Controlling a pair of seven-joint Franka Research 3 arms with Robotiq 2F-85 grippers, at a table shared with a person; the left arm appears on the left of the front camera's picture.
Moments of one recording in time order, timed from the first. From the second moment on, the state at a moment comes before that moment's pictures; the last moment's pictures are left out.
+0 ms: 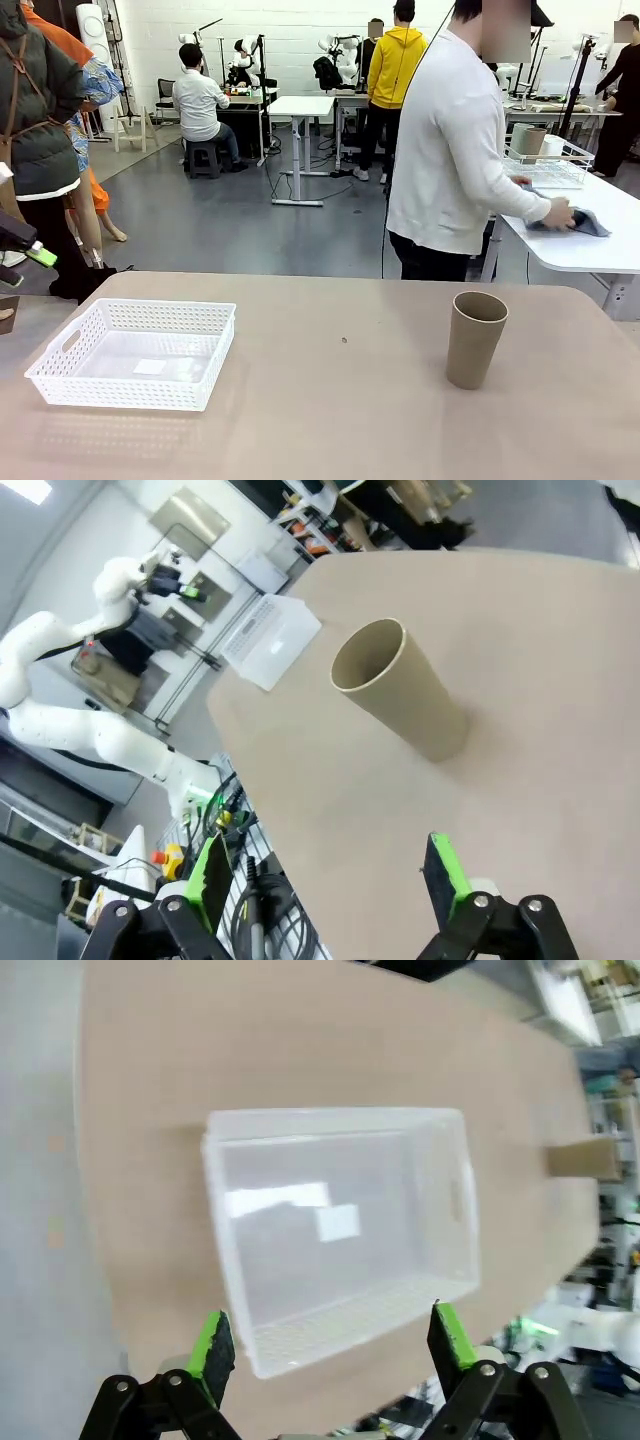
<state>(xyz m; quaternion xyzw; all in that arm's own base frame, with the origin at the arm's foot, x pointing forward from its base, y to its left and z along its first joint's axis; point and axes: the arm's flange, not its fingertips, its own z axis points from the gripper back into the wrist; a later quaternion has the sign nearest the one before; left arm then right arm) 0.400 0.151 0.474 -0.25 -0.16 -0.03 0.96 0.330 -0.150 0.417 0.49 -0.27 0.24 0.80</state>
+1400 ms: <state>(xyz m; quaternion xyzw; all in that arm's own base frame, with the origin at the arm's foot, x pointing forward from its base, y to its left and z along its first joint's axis) 0.389 0.099 0.453 0.04 -0.07 -0.10 0.99 0.382 -0.078 0.360 0.37 -0.25 0.50 0.74</state>
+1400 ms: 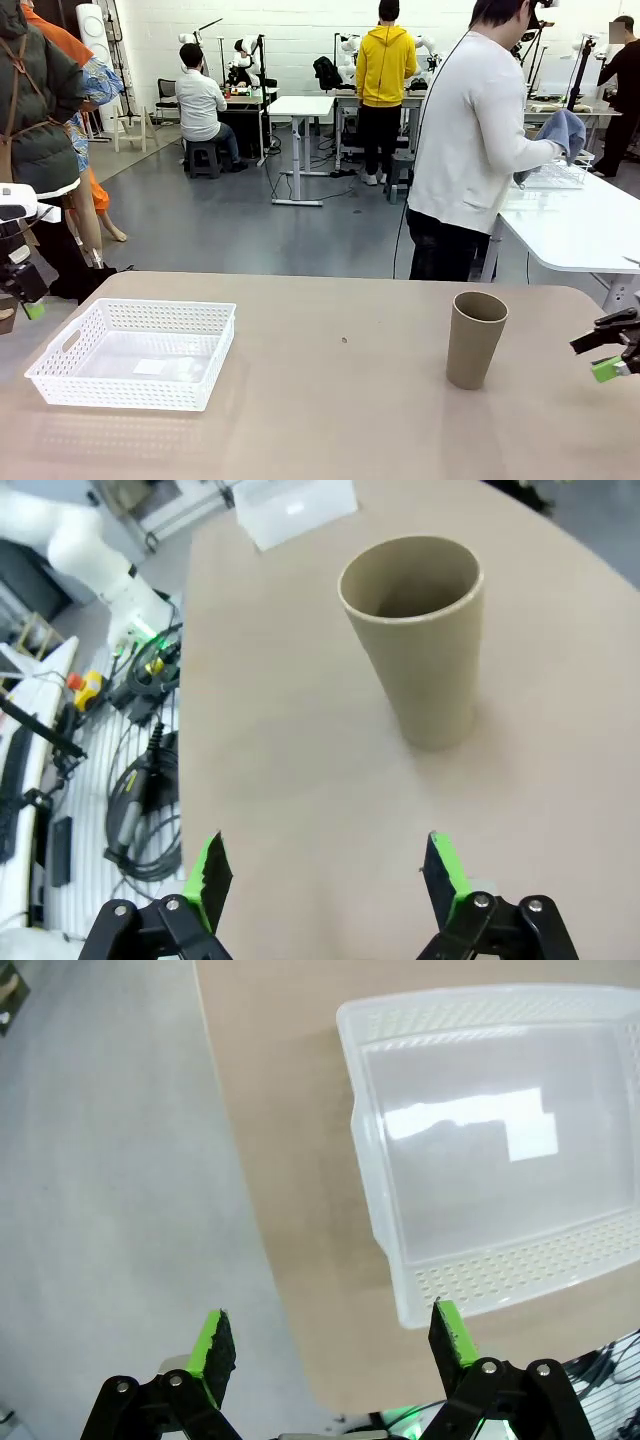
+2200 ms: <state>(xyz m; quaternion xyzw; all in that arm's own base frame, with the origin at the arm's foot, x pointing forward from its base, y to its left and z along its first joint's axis) 0.379 0.088 0.448 0.07 -0.05 -0.14 0.99 0.436 -0.058 0.334 0.34 -0.32 0.55 0.70</state>
